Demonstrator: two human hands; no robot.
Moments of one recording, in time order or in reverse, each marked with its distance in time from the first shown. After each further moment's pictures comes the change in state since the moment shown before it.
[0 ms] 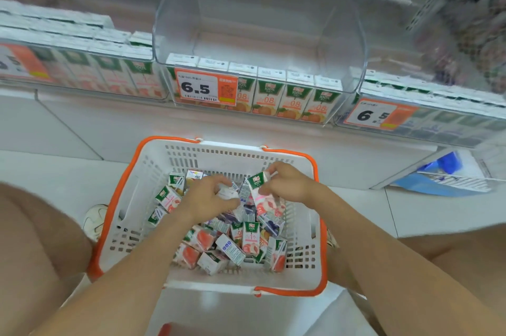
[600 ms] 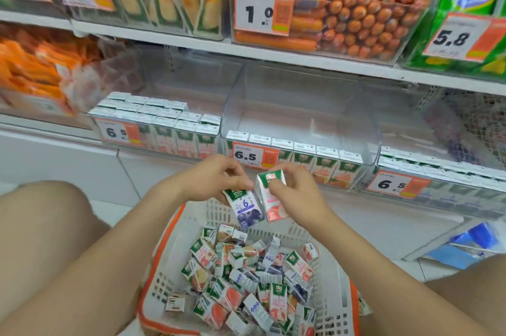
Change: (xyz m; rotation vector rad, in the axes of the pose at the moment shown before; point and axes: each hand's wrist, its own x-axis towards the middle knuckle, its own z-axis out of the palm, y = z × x) left_hand -0.057 0.125 -0.182 -0.061 -0.072 0.221; right_hand -0.086 -0.140 0.020 0.229 0.375 -0.498
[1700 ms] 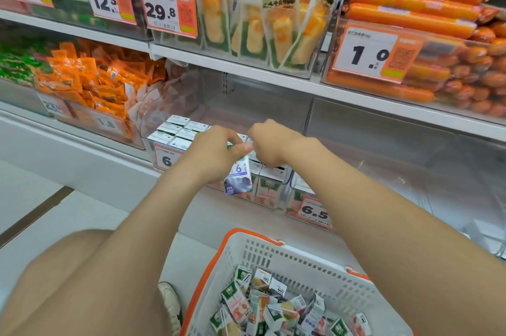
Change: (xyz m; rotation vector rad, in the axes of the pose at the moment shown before) left_hand 0.000 -0.008 -0.149 0.235 0.624 -0.123; right_hand 0.206 -0.156 0.131 -1.260 -0.339 -0.422
